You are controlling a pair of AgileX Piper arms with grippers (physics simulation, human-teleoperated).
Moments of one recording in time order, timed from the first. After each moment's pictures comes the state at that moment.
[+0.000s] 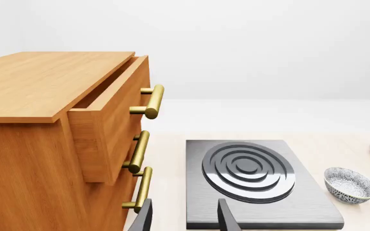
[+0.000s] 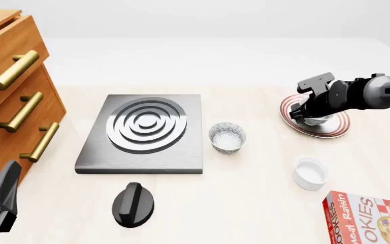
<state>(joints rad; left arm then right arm) 0.00 0.01 0.00 0.00 0.00 -0.06 2.07 -1.32 0.18 -0.36</state>
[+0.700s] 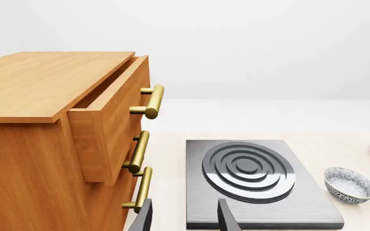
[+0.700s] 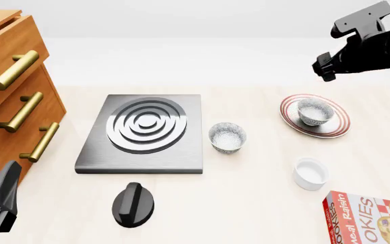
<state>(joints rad) 0.00 0.01 0.00 0.00 0.00 -0.01 1.50 -1.21 0.39 -0.39</state>
